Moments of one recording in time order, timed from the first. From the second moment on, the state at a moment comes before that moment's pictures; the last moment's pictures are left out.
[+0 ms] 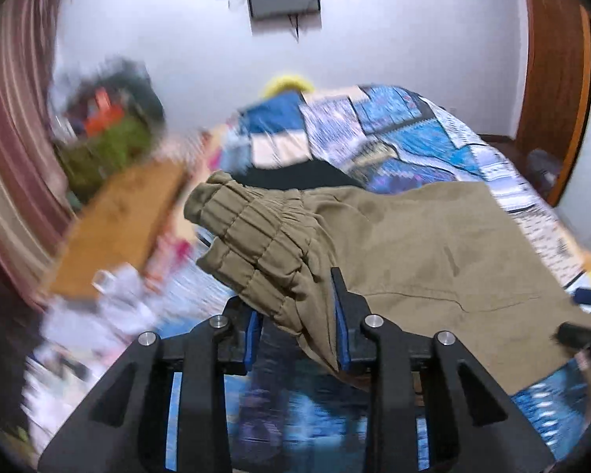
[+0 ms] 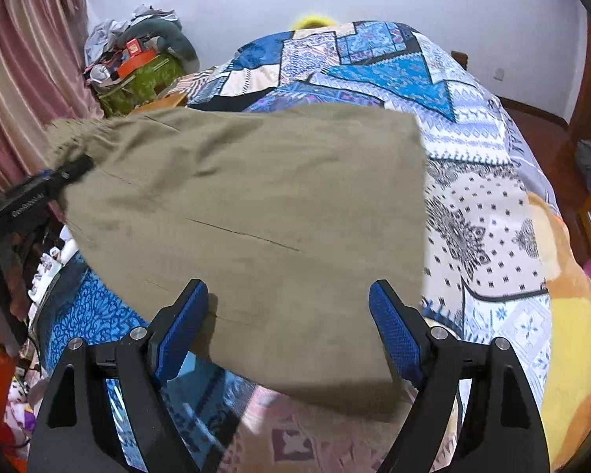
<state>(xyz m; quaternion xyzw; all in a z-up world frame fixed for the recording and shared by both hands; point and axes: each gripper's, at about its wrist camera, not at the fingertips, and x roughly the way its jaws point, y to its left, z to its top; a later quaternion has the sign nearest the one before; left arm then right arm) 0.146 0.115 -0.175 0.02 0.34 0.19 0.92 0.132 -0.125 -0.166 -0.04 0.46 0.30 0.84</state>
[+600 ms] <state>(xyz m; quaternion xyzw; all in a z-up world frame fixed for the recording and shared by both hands) 0.158 0.031 -0.108 0.03 0.28 0.01 0.96 0.132 -0.146 -0.178 0.00 0.47 0.30 0.83</state>
